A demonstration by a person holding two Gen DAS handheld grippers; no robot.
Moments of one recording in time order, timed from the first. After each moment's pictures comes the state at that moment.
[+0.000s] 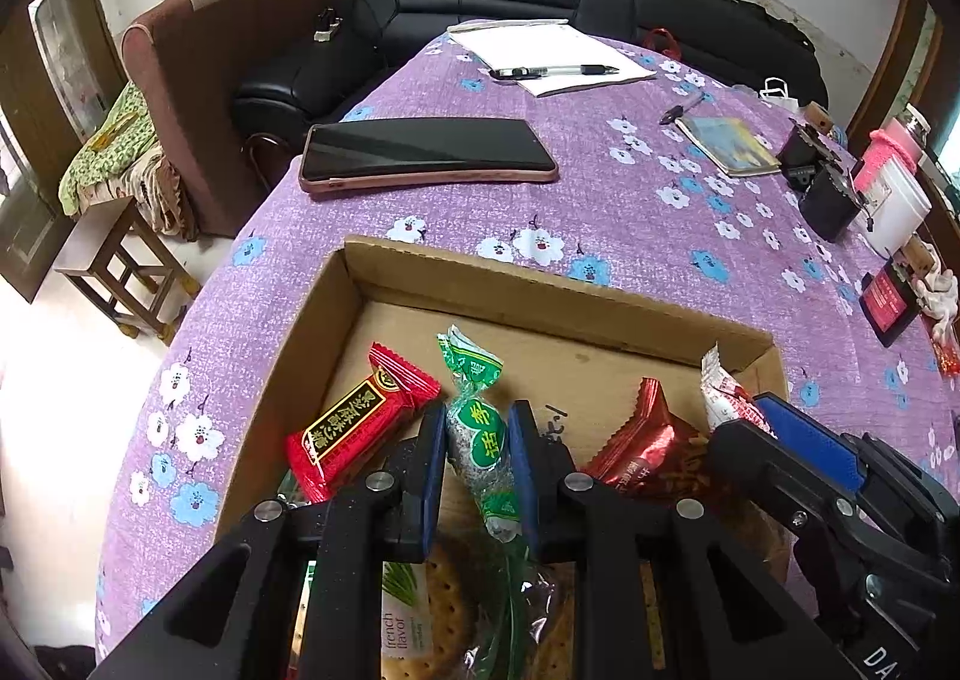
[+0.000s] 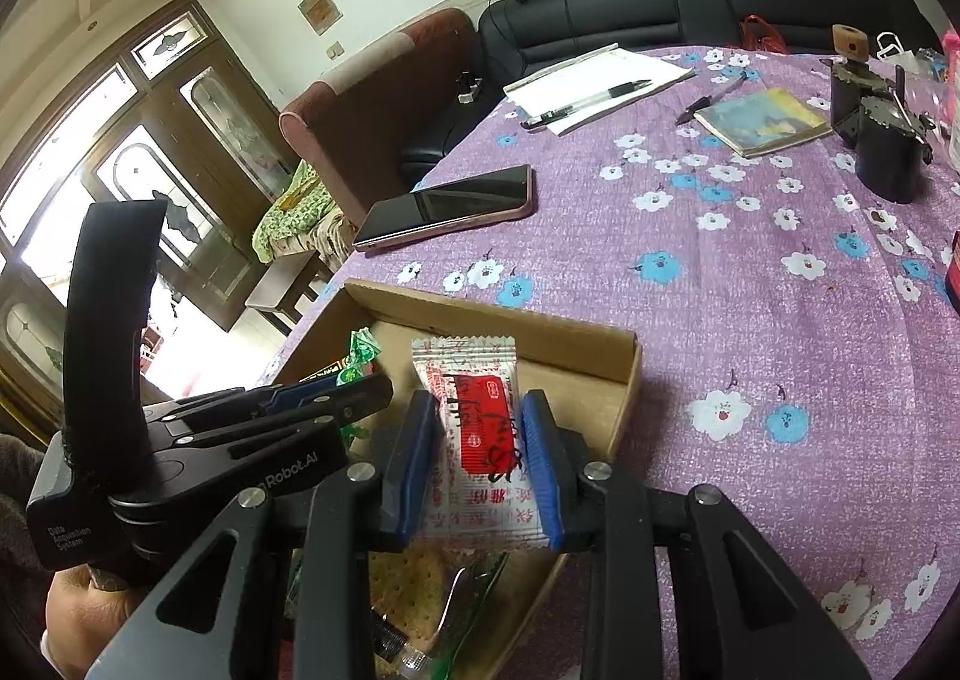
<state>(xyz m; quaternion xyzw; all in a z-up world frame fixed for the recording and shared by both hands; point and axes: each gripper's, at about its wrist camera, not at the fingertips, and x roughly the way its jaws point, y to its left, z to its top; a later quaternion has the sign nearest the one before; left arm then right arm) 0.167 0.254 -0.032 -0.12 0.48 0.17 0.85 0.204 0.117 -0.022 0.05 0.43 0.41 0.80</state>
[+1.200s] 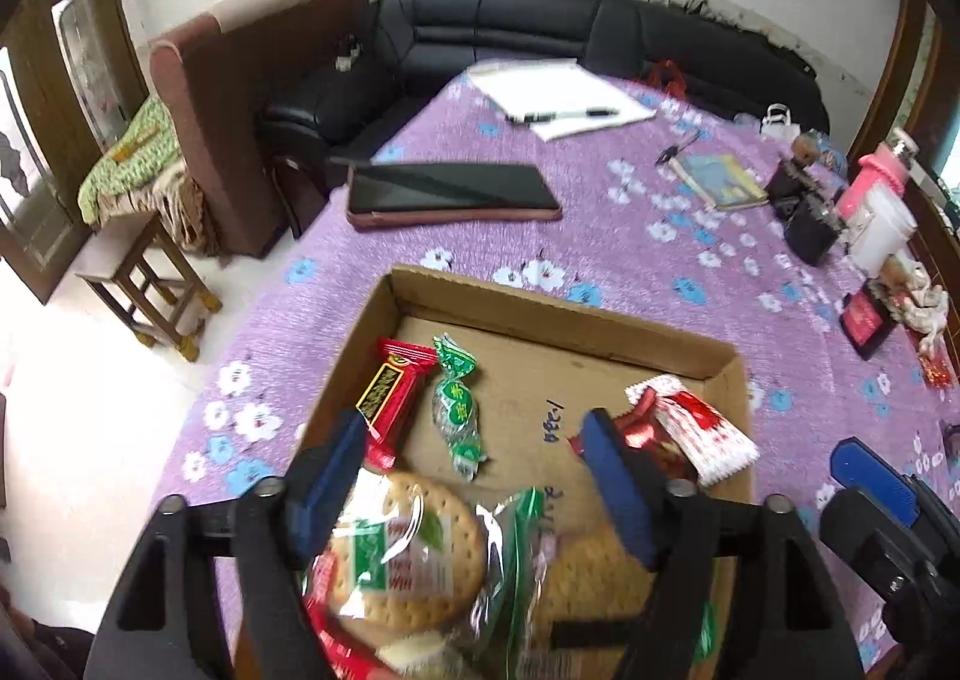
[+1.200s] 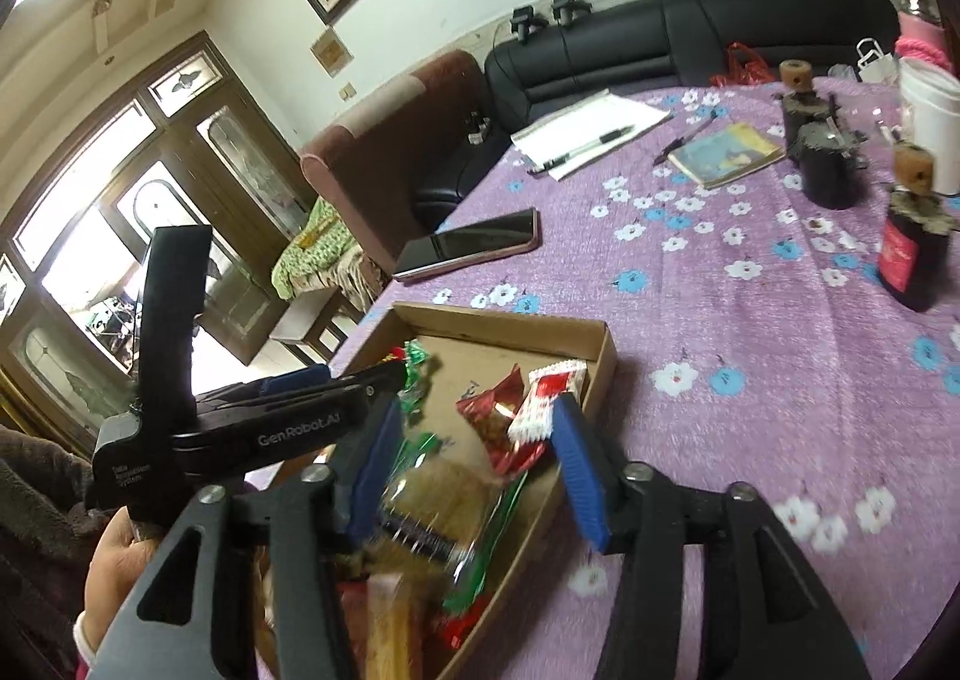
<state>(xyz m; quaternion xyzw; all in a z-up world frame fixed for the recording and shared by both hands) 0.129 0.243 0.008 -0.11 0.44 0.20 0.87 0.159 0.058 0.020 0.09 0.39 0.42 0.82</state>
